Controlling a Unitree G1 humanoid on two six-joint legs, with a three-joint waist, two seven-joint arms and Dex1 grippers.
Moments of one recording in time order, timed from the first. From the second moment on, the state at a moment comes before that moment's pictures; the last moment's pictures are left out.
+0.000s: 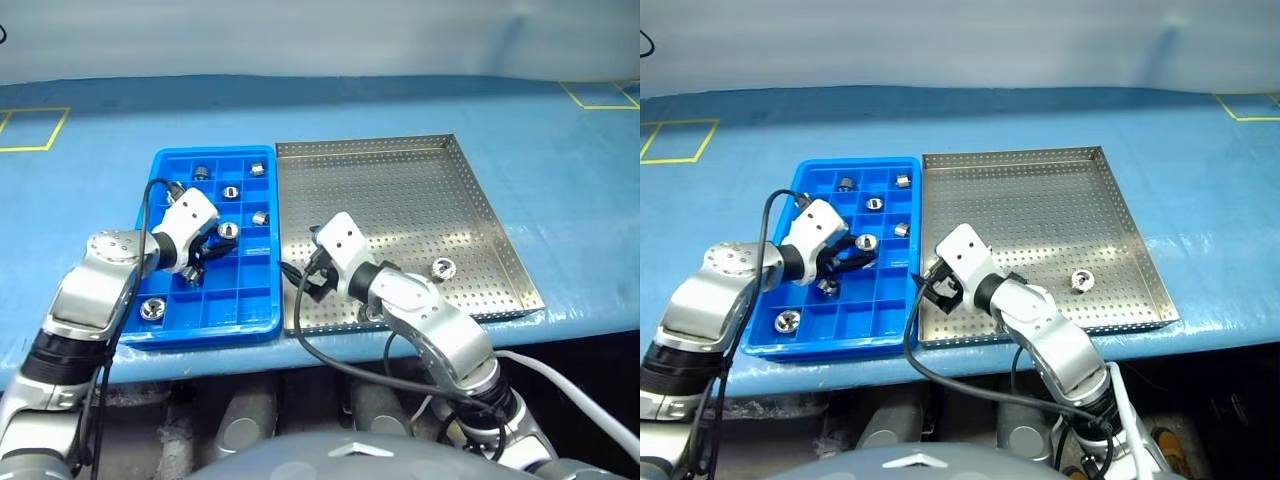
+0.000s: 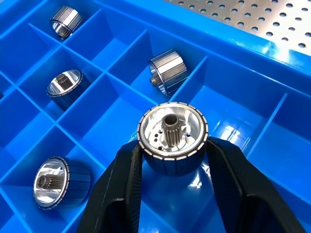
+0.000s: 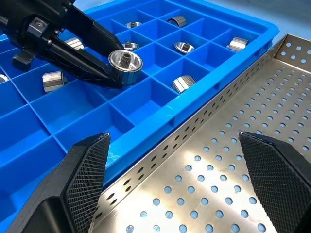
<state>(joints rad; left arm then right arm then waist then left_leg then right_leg) -0.30 0.76 -0.09 -0.25 -0.17 0.81 -0.76 -0.23 -0.23 0.42 -0.56 0.18 0.86 0.30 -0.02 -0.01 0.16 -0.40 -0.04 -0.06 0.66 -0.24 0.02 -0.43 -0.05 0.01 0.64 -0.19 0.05</state>
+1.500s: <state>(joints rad) -1.06 0.33 -0.39 0.79 -0.04 -0.46 -1.37 0.32 -0.35 0.03 -0.99 0.20 1.00 0.19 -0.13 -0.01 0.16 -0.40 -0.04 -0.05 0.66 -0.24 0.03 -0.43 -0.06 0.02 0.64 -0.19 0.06</state>
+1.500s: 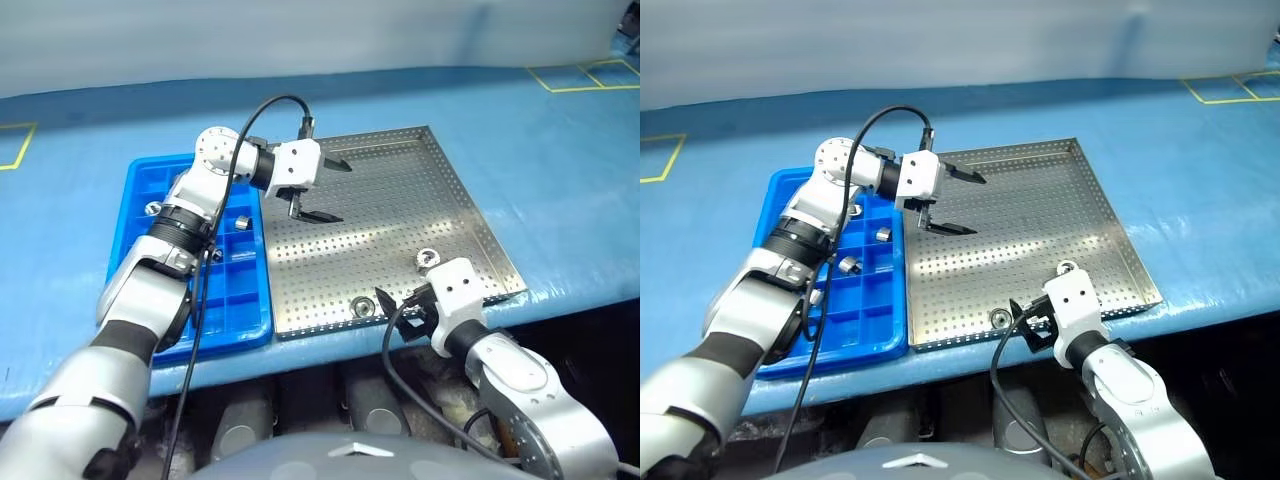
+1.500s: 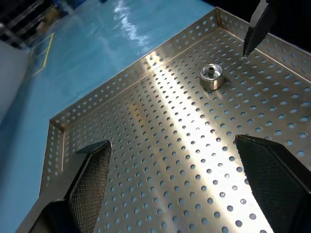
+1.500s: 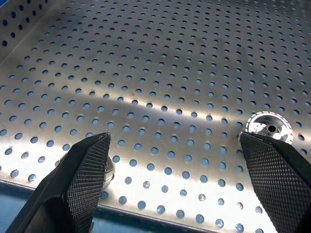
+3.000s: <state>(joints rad) -1.10 0.20 -0.88 1.02 0.08 -1.03 -1.61 0.40 -0.24 0.11 -1.00 0.17 0.96 0.02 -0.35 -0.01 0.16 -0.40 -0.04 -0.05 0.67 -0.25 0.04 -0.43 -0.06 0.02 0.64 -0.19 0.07</state>
